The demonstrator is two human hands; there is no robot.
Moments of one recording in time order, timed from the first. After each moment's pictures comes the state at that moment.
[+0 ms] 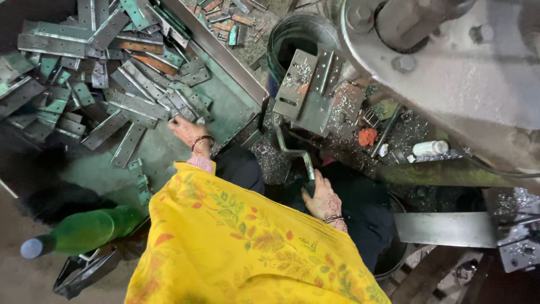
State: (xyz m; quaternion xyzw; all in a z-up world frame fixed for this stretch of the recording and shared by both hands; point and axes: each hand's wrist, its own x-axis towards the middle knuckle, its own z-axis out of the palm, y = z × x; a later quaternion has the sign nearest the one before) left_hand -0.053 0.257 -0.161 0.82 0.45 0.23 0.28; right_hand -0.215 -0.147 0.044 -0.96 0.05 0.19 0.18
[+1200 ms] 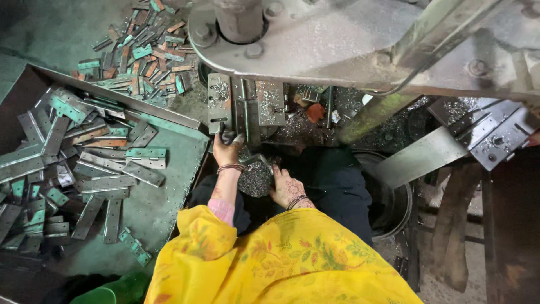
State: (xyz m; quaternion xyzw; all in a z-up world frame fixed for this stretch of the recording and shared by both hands) left_hand -0.071 0.009 -0.019 0.76 0.12 0.12 0.63; right_hand -0.230 -0.162 0.017 -0.95 0.03 0.16 0.25
